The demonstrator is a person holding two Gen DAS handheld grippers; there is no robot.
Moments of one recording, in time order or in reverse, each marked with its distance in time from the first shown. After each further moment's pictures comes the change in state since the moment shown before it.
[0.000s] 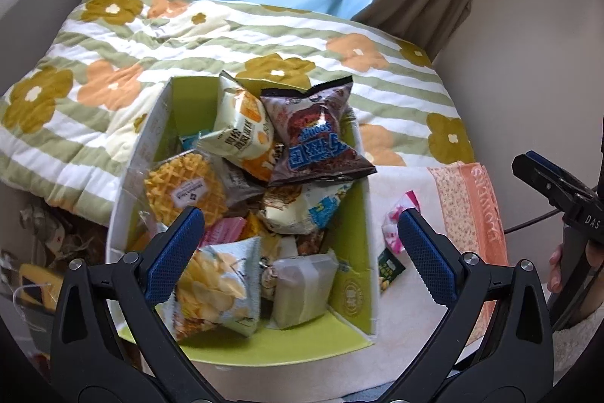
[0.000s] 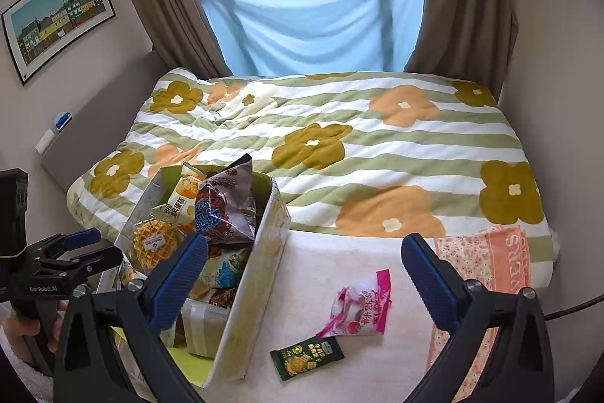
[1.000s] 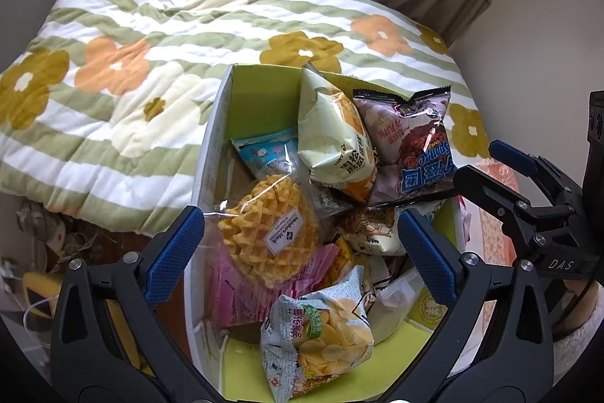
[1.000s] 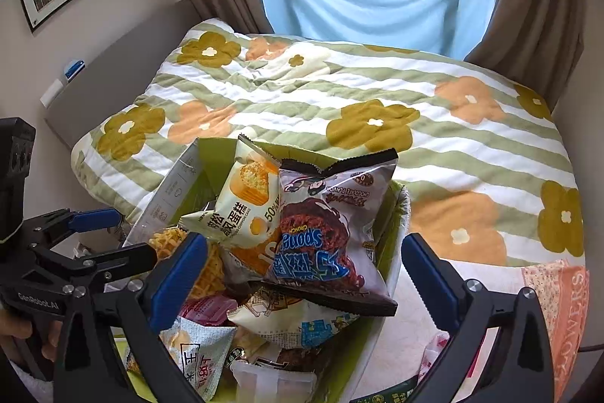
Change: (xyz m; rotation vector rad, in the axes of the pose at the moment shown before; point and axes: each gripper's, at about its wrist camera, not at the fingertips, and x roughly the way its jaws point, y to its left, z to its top) left arm 0.054 0.121 0.042 -0.020 0.105 -0.012; right arm 0.127 0.129 0.017 -0.111 0.116 0.049
